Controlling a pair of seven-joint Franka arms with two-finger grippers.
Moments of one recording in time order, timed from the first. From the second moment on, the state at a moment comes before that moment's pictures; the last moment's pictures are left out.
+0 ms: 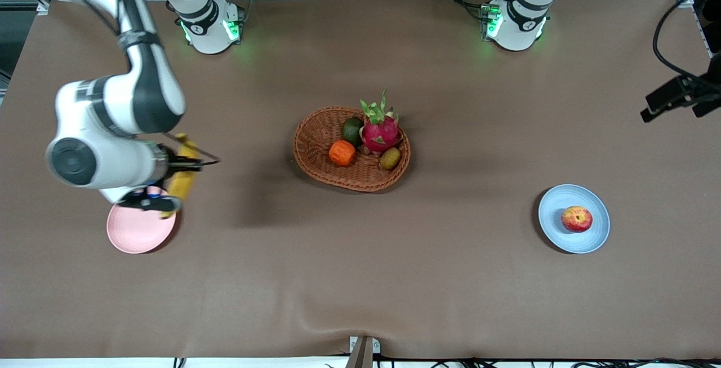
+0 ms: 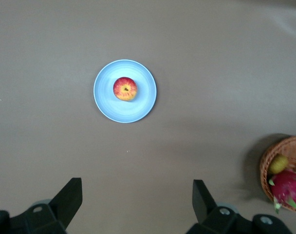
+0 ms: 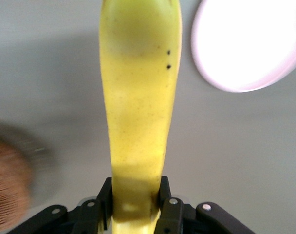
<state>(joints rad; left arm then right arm) 0.05 0.01 -0.07 -1.47 -0.02 1.53 -0.12 0.25 0.38 -0.15 -1.59 0.01 1.63 0.18</state>
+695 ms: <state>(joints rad) 0.03 -0.03 -0.05 -1.47 -0.02 1.44 -0.12 0.08 0.59 -0.15 -1.61 -0.20 1.88 0.04</state>
